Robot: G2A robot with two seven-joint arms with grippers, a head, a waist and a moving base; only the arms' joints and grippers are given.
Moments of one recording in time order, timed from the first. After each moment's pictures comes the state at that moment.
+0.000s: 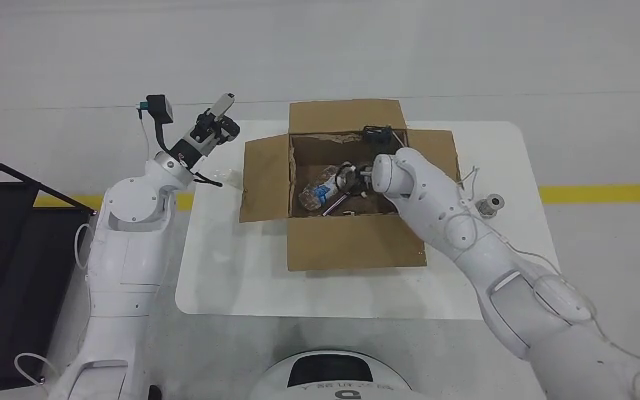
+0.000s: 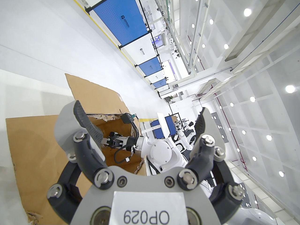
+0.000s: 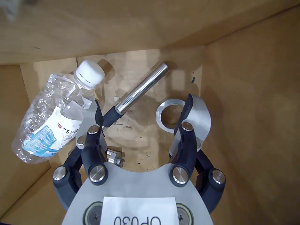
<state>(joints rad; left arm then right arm) 1.17 -1.24 -1.51 -1.45 -0.10 -0.22 -0.62 -0.67 -1.34 0.64 -0.95 -0.63 0.52 0.80</state>
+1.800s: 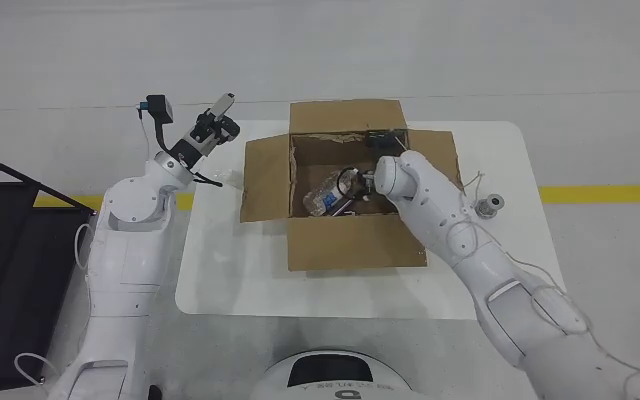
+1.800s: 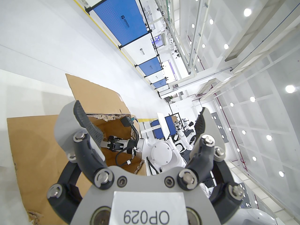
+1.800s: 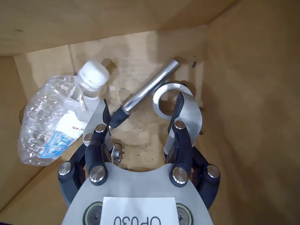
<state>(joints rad) 1.17 -1.24 -1.51 -1.45 -0.10 -0.22 -0.62 -0.74 -1.36 0.77 -0.99 -0.72 0.49 0.88</state>
